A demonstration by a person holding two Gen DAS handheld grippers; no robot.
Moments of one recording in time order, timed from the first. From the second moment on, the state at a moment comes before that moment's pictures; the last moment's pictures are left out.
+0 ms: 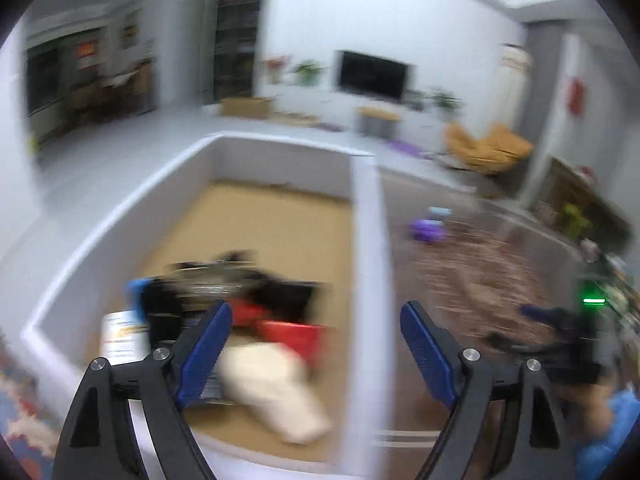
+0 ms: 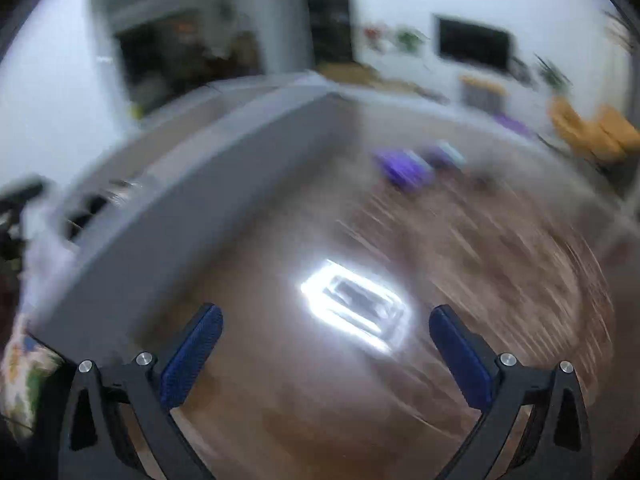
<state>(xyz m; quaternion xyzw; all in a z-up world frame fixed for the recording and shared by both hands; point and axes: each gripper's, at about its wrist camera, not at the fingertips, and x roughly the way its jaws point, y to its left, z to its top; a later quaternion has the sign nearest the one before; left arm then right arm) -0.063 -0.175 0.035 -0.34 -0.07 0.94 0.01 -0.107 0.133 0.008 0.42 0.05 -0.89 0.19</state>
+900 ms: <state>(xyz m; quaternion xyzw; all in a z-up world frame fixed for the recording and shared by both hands) -0.181 -0.014 -0.098 -0.48 0.03 0.88 0.05 -0.094 0.254 -0.042 0.46 0.02 -0.89 0.03</state>
